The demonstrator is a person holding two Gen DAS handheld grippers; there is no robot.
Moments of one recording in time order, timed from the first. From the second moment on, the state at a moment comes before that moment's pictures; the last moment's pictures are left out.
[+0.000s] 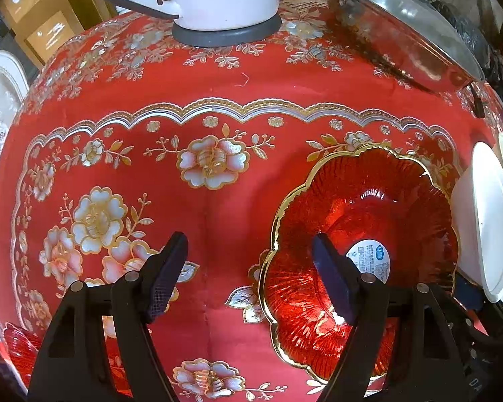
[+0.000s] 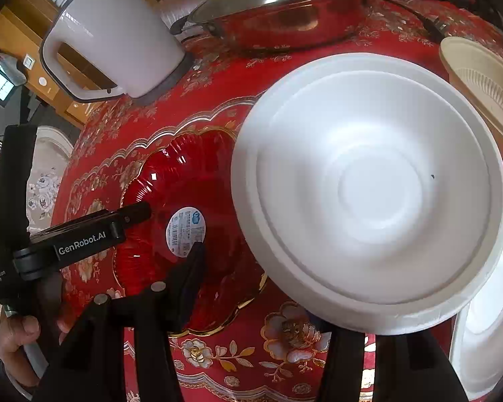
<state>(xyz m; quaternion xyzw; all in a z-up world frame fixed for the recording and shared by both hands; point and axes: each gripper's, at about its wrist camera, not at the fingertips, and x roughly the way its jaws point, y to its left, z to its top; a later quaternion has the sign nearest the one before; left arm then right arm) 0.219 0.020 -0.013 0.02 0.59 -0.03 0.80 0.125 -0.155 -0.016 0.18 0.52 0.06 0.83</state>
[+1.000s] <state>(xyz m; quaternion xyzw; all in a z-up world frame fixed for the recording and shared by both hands) 0.190 0.026 0.005 0.01 0.57 -0.05 0.82 0.110 -0.150 -0.010 0.20 0.51 0.11 0.83</state>
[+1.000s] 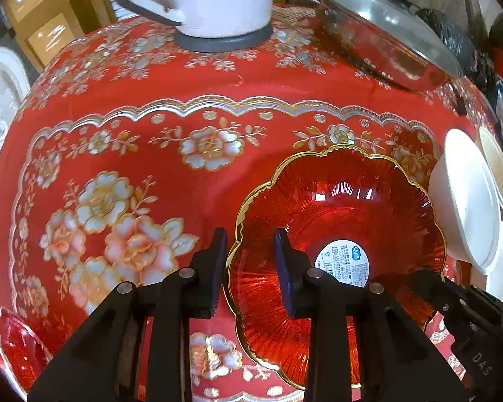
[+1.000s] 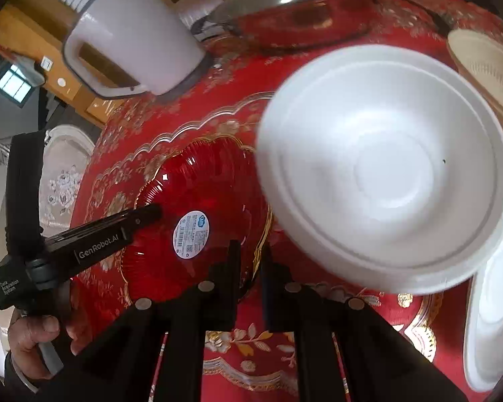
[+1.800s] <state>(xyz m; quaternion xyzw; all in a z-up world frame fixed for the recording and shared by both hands) 0.117 0.089 0.059 -0.02 0.54 -0.01 0.84 0.078 -0.092 0.030 0.16 0.50 0.16 0.84</state>
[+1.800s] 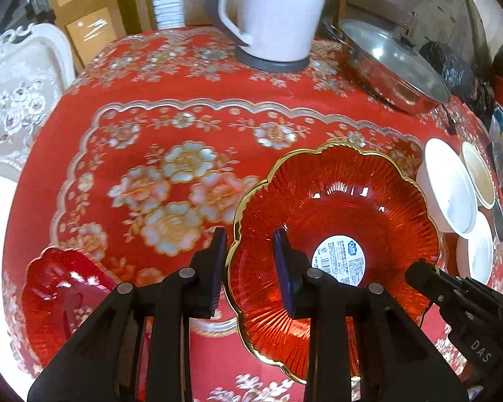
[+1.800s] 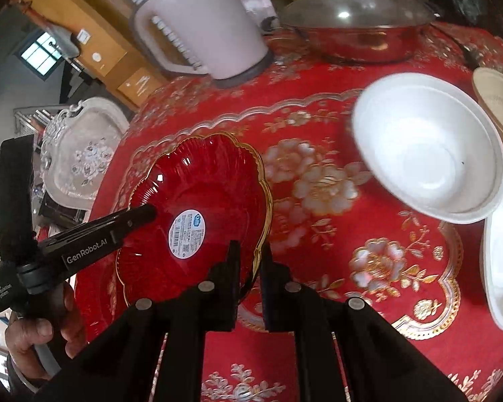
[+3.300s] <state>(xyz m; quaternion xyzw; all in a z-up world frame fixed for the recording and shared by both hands) -0.018 0.291 0.013 -0.10 0.56 0.17 0.80 0.055 0.154 -0.014 -0.07 0.55 0.30 0.77</state>
